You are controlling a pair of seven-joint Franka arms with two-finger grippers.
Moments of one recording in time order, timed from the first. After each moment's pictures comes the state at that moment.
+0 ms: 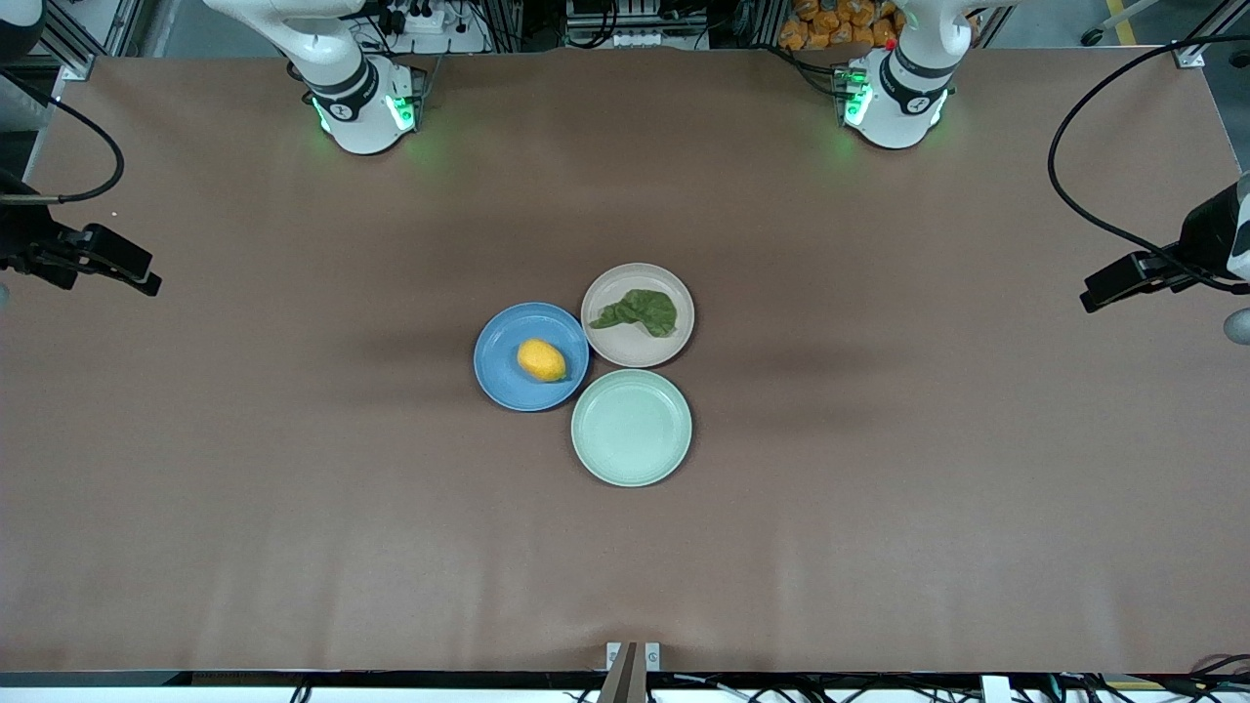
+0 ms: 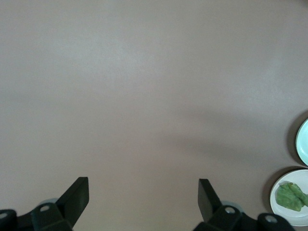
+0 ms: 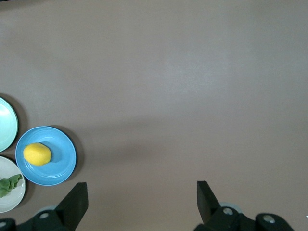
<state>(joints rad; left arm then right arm) 0.07 0.14 -0.12 -1.42 0.04 1.53 -0.27 -0.02 0.04 0.00 -1.52 0.02 1.59 0.09</state>
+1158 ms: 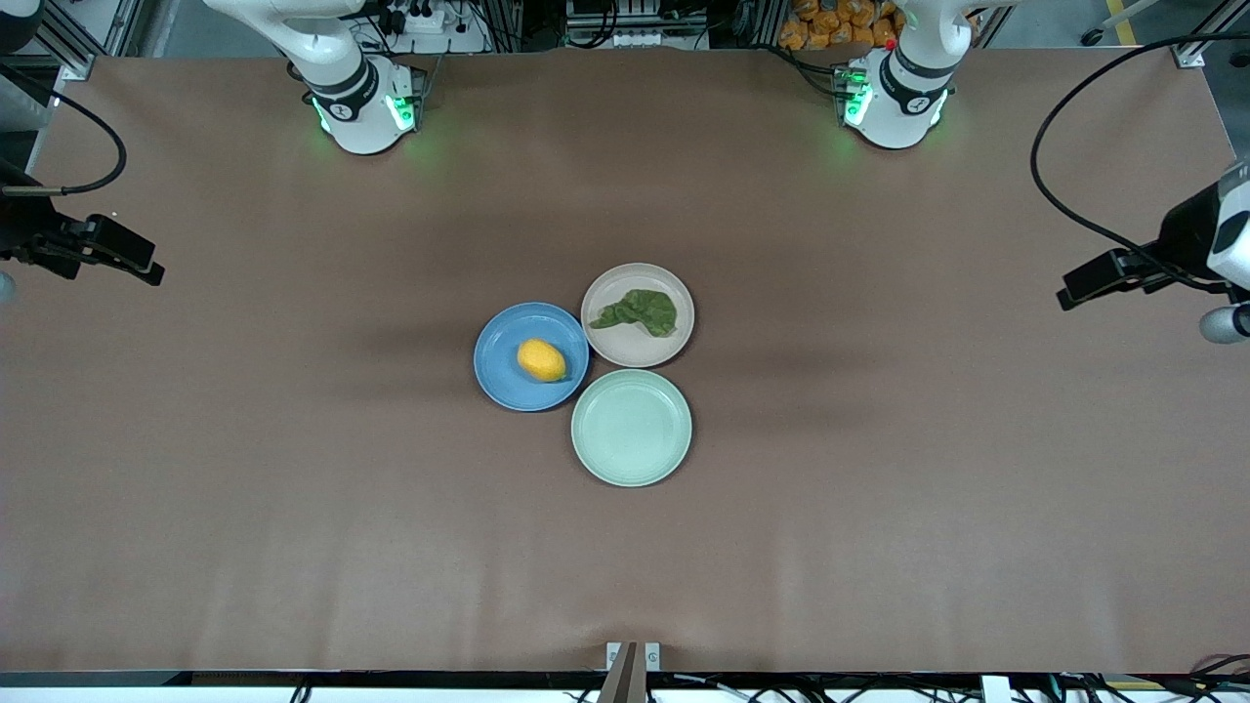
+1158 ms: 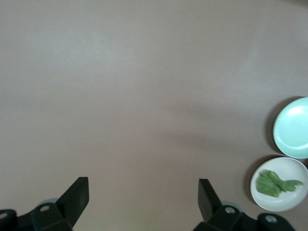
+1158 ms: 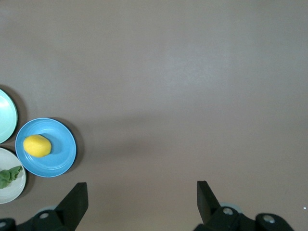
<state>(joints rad) 0.06 0.14 -0.14 -1.42 -0.04 1.53 -0.27 -0.02 0.03 0.02 -1.52 0.02 1.55 0.09</state>
